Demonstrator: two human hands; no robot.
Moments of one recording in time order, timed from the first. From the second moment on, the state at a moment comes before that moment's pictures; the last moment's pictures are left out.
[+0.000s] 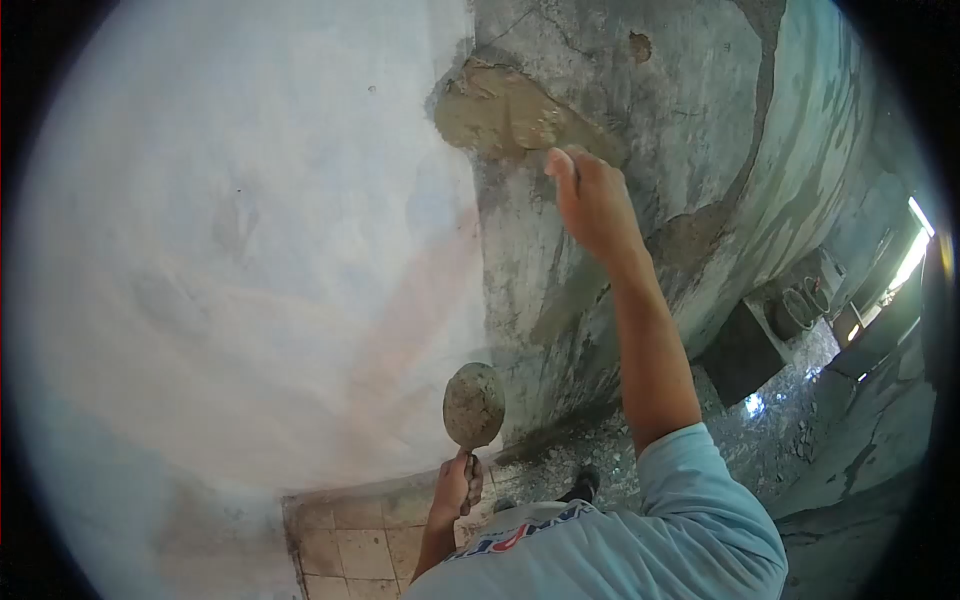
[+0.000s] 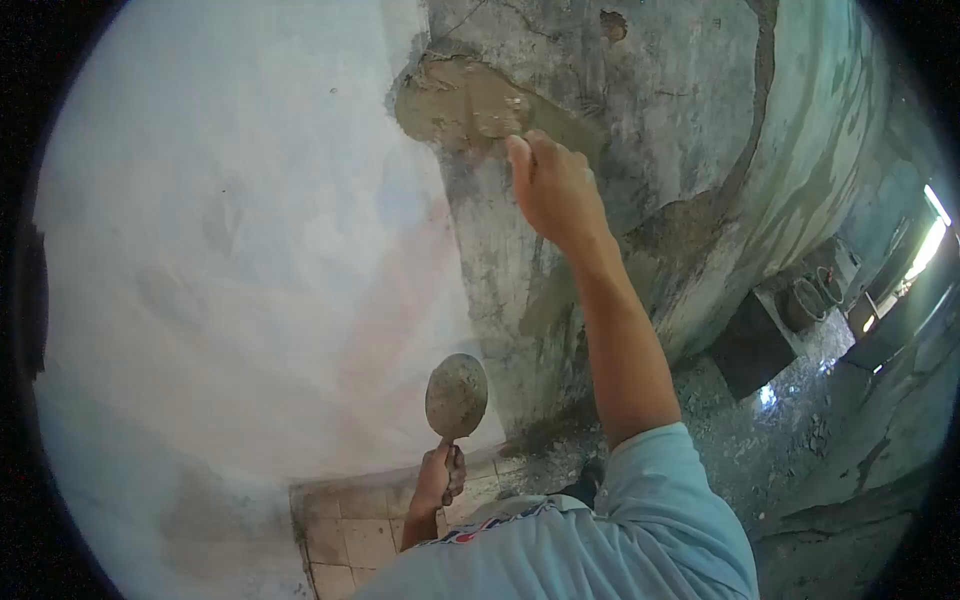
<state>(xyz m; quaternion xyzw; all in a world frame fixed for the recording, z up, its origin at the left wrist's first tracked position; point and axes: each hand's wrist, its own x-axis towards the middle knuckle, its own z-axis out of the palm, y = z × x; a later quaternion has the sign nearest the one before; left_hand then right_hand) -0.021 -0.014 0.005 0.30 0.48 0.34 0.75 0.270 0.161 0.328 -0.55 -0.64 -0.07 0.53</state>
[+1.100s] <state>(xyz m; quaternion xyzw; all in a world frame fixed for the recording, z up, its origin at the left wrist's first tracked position) -0.035 -0.017 0.002 0.35 0.50 0.35 0.71 0.281 0.097 0.241 -0.61 -0.58 0.20 0.50</state>
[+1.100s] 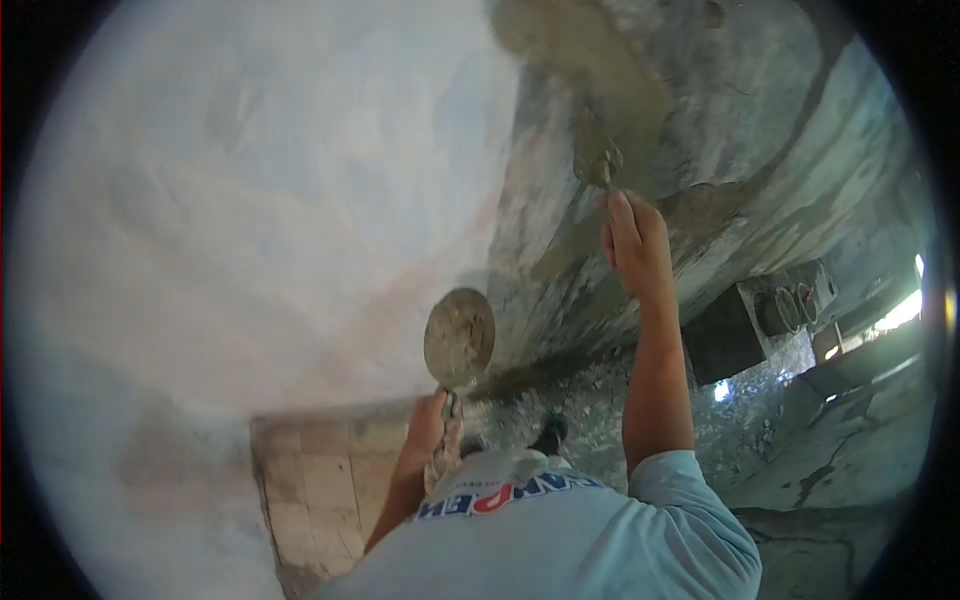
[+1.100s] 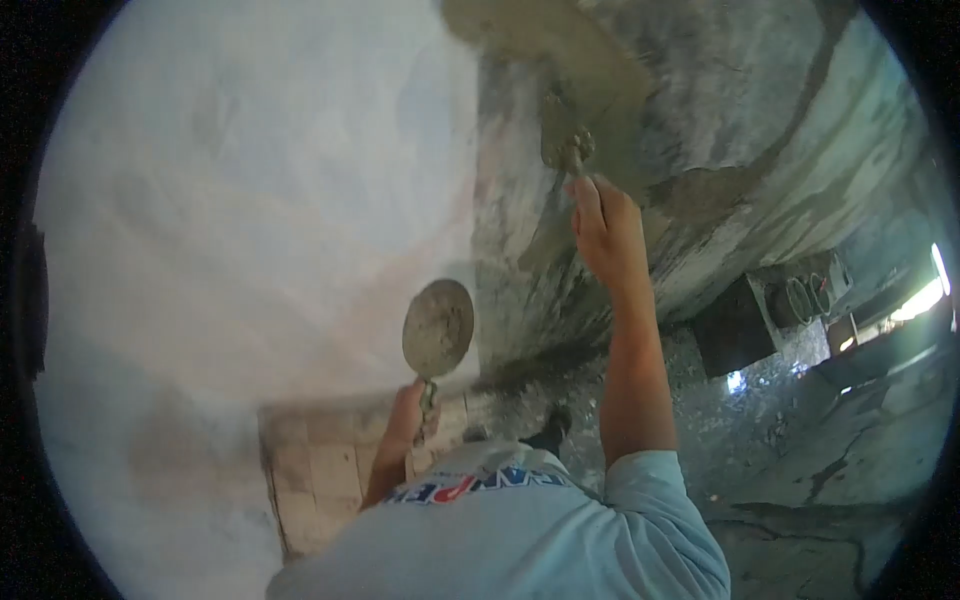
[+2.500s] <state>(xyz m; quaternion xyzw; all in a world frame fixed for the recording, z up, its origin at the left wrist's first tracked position) -0.007 -0.023 0.022 0.37 0.48 0.30 0.74 0.324 0.060 0.055 -0.47 -0.81 0.05 0.36</state>
